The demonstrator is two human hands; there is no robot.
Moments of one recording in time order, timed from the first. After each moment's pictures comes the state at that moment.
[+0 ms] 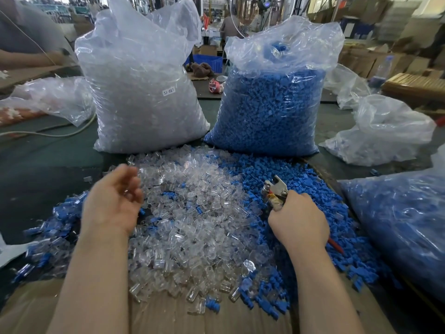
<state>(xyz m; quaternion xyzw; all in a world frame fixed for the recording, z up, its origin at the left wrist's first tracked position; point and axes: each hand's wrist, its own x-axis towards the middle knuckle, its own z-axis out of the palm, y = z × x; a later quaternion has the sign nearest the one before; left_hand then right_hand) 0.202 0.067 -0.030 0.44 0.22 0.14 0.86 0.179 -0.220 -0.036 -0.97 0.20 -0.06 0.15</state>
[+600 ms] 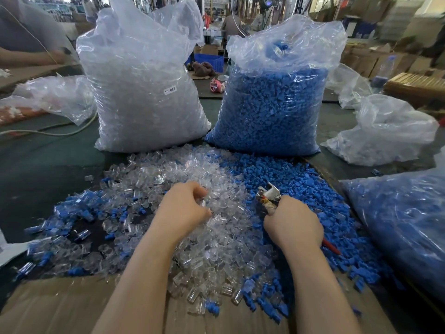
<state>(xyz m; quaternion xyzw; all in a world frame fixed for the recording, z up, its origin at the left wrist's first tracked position) 0.195 -0.016 -0.028 0.92 0.05 -0.05 0.39 0.182 -0.212 -0.036 -0.97 0.19 0.01 0.14</state>
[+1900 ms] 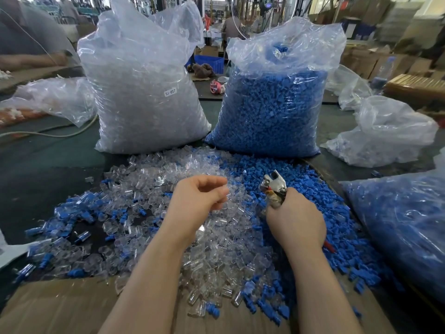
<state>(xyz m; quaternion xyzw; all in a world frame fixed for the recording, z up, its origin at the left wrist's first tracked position) 0.194 -0.035 -0.025 0.73 0.04 0.00 0.68 0.185 -0.212 -0.036 -0.95 0.21 -0.08 0.19</state>
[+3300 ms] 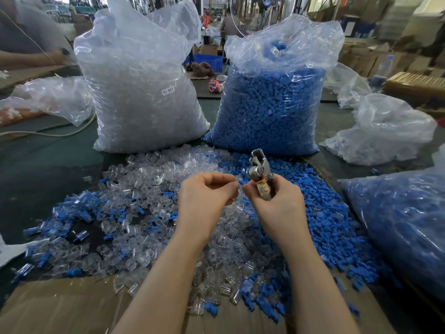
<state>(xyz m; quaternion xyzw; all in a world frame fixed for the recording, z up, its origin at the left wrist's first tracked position) 0.186 -0.062 -0.019 0.71 0.05 0.06 0.70 0.182 -0.200 -0.034 -0.85 0.03 -0.18 0.49</state>
